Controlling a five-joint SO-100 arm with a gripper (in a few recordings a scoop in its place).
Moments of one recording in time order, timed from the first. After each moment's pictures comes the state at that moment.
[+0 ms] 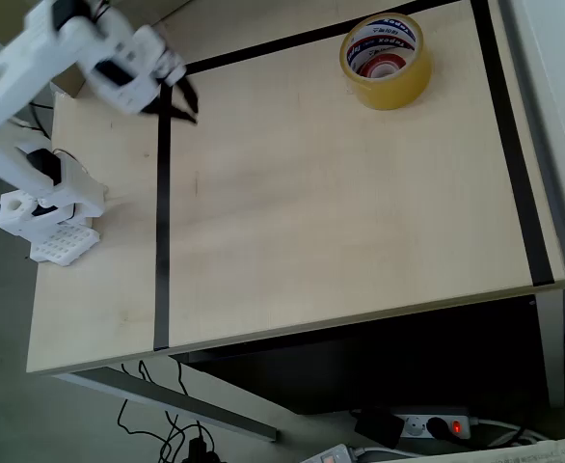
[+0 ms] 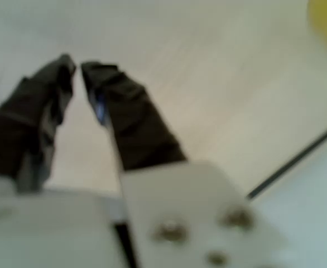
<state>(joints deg) -7.9 99.1 85.5 89.0 -23.0</state>
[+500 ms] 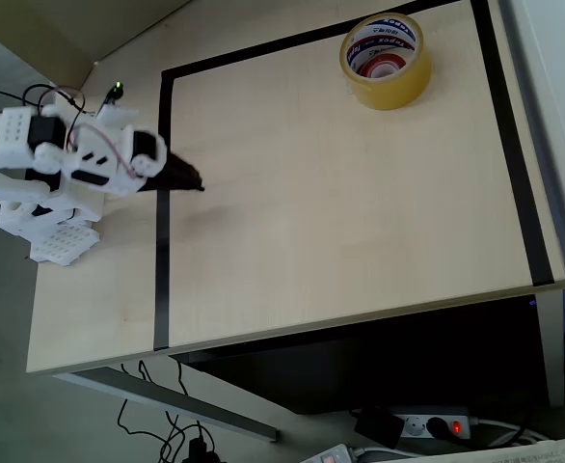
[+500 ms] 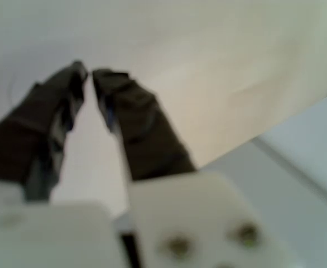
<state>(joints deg) 1.0 149.3 165.8 36.7 -7.0</state>
